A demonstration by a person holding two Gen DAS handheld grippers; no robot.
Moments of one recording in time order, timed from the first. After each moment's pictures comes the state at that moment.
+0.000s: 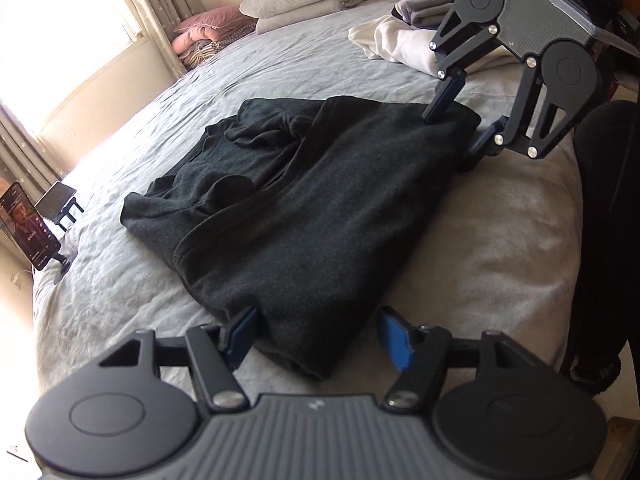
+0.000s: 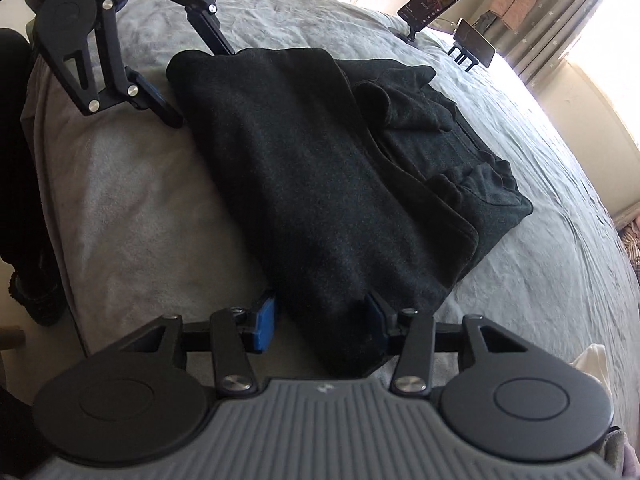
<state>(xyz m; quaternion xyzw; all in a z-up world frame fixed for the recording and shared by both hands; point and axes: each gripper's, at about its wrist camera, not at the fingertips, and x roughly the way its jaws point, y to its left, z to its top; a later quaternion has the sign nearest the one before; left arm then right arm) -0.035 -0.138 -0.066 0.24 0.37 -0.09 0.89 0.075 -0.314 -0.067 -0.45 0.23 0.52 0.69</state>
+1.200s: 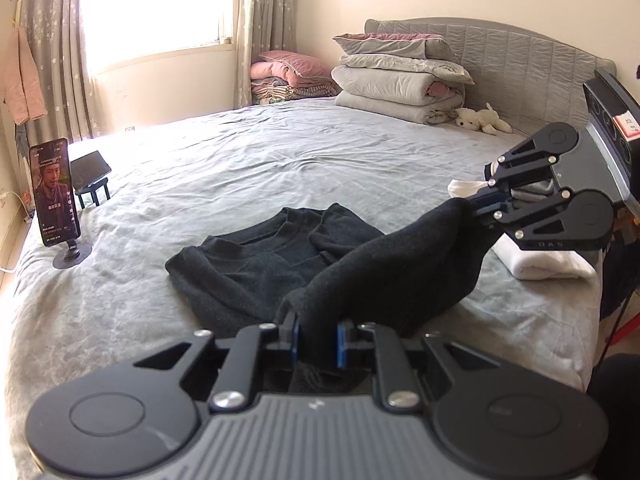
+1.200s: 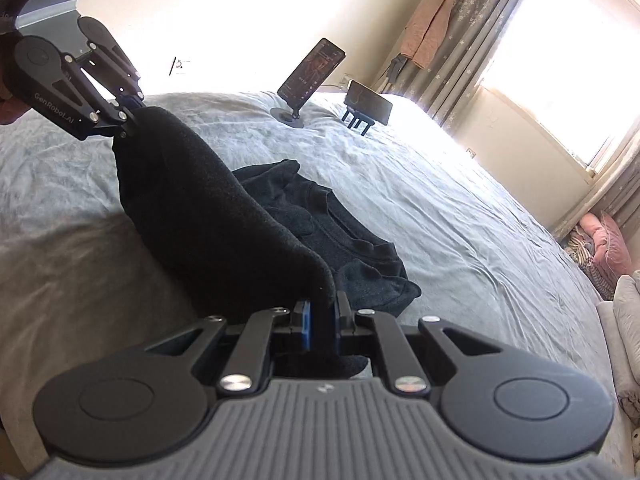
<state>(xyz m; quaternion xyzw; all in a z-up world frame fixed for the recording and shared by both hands) 0.052 -0.049 0.009 0.01 0.29 -0.07 0.95 0.165 -0.277 0.013 -0.35 0.16 0.47 0.79</state>
